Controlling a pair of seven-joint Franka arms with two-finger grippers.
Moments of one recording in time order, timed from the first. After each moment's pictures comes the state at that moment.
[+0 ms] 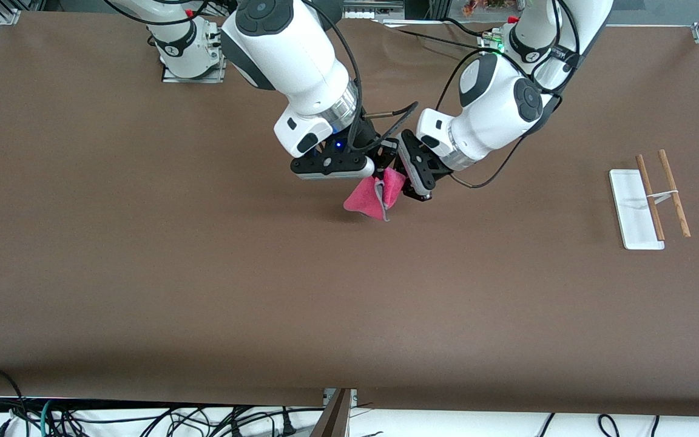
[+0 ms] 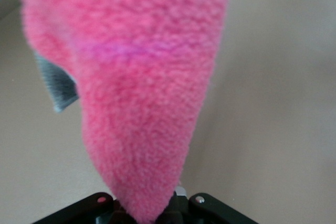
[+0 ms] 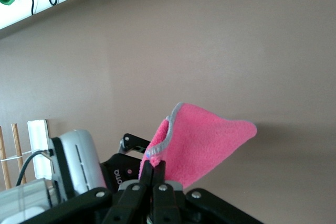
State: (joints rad) left arm 0.09 0.27 -0.69 -2.05 -0.49 2.58 0.91; right arm 0.51 0.61 0.37 -1.03 -0.02 2.00 0.95
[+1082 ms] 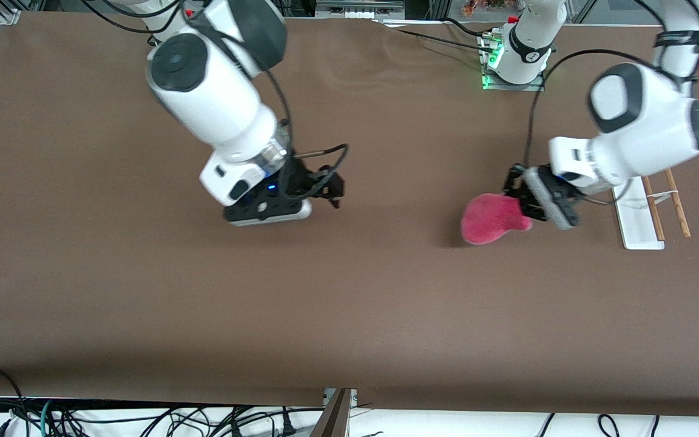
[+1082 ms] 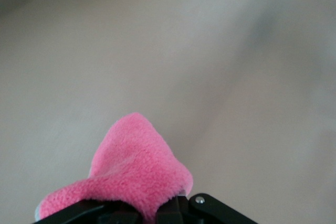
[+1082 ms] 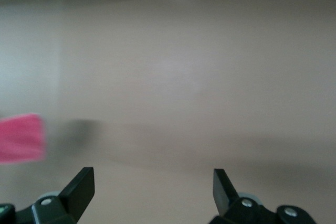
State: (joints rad) left arm 0.58 0.15 -0.67 -1.98 -0.49 2.09 0.96; right arm 0.32 0.59 0.35 -1.02 -0.02 1.83 0.53
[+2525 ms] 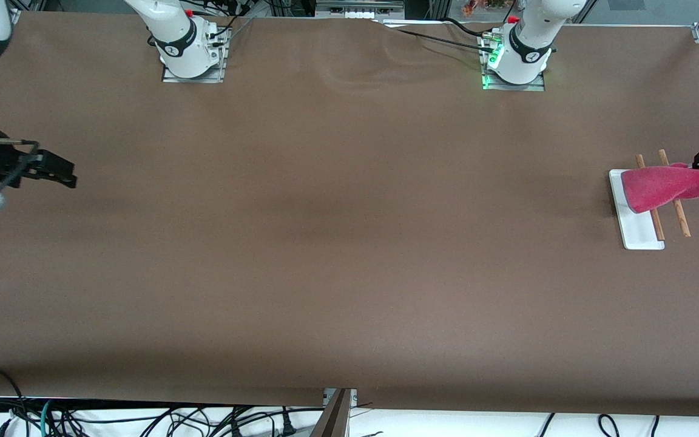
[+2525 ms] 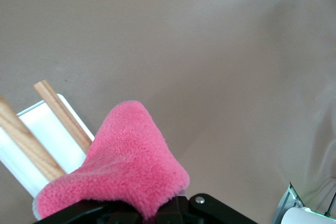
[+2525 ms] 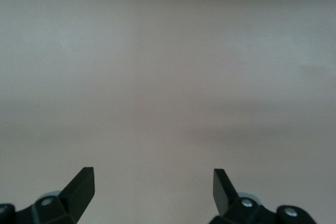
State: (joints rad) left arm 1.28 0.47 -0.66 -1.73 -0.19 1.69 1.28; right arm -0.09 0.22 0.13 -1.32 -0.08 1.53 0.05
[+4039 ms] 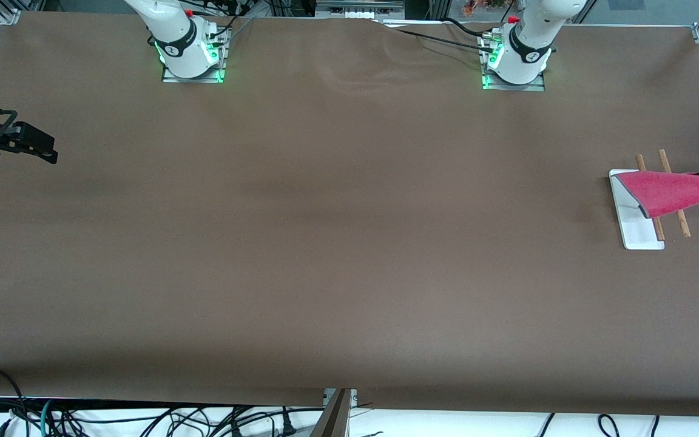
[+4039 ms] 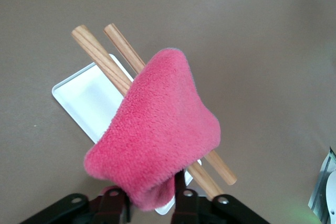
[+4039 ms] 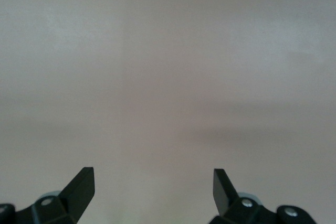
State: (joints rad) left arm 1.28 0.66 -0.59 -1.54 -0.05 1.69 1.41; right arm -0.09 0.12 0.10 -1.44 -0.07 1.51 -0.03
